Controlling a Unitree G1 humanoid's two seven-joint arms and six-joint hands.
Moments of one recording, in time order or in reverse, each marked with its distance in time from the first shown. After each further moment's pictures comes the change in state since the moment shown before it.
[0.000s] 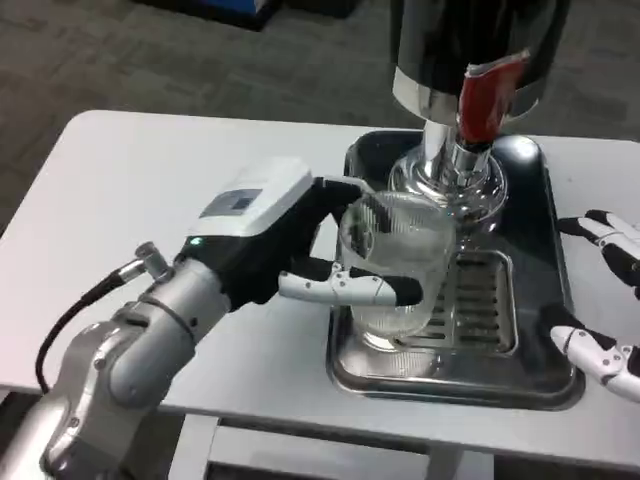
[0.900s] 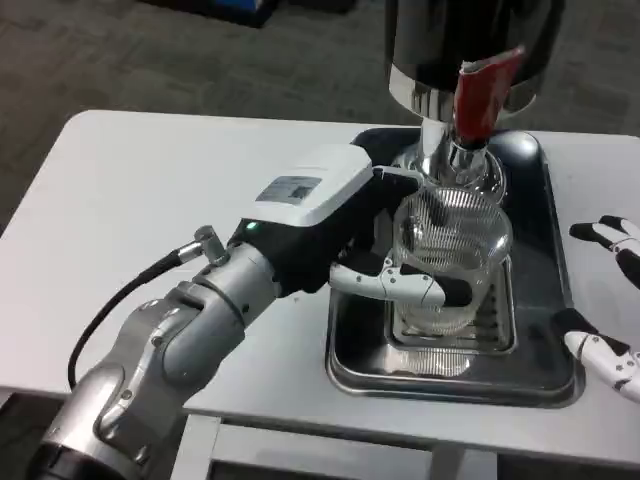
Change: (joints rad) left arm -0.116 -0.052 -0.090 0.129 0.056 -0.066 0.074; right arm 0.026 -0.005 -0.026 0.008 0.025 -0.006 -0.007
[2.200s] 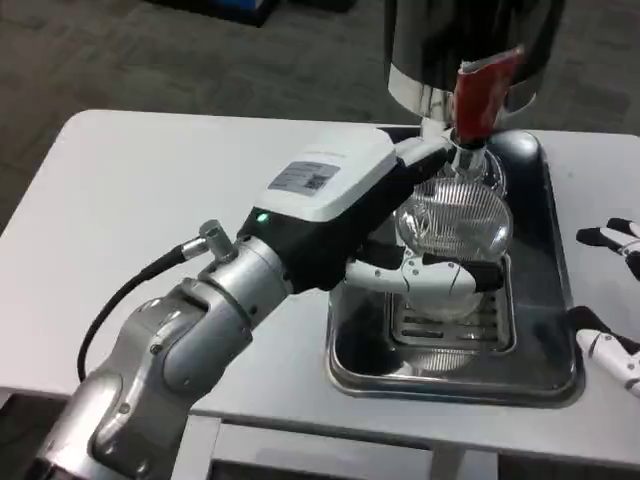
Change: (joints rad) left arm 0.049 0.001 0.012 -0.208 0.006 0.048 -0.037; right arm 0.006 -0.007 -0.033 0.041 0.061 -0.035 -0.012
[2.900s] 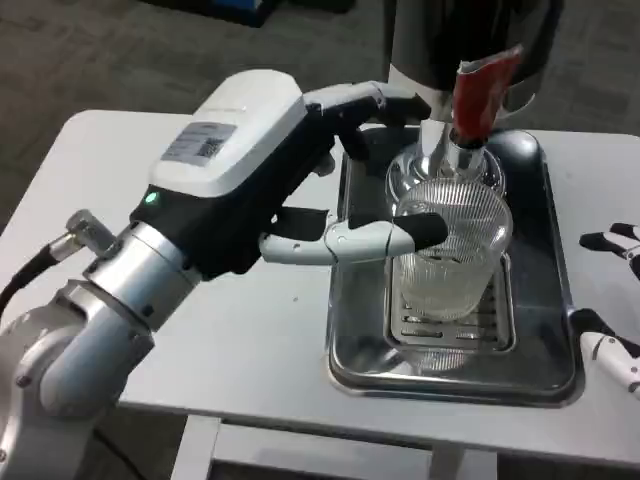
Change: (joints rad) left arm 0.167 0.100 0.212 -0.369 -0.126 0.075 -0.095; right arm 0.012 0.003 -0.002 0.009 0.010 -0.007 -0.016
